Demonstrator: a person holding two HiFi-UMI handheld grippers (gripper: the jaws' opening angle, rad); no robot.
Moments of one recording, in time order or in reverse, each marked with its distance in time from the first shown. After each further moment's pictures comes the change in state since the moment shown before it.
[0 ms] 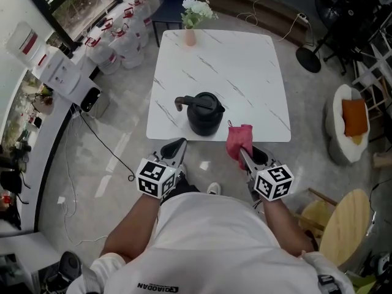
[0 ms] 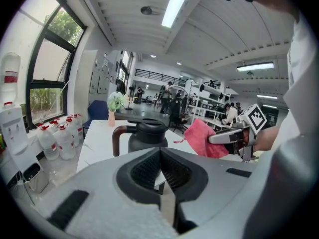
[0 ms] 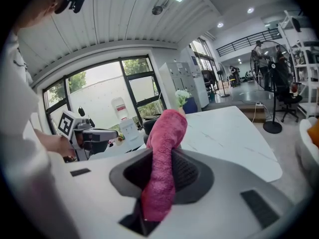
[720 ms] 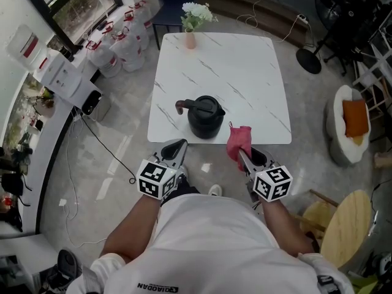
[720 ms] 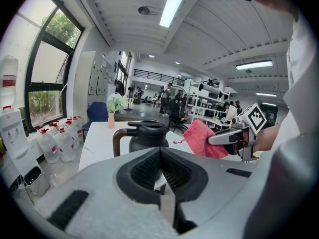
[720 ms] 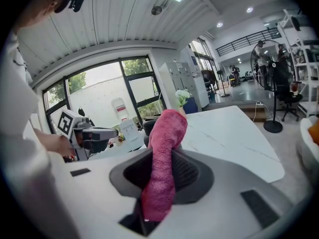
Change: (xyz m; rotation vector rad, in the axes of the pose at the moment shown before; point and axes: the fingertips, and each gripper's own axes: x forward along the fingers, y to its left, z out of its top) left arm 0.002 0.002 0.009 0.023 0.002 -0.002; right arm 0.005 0.002 0.004 0.007 -0.003 0.005
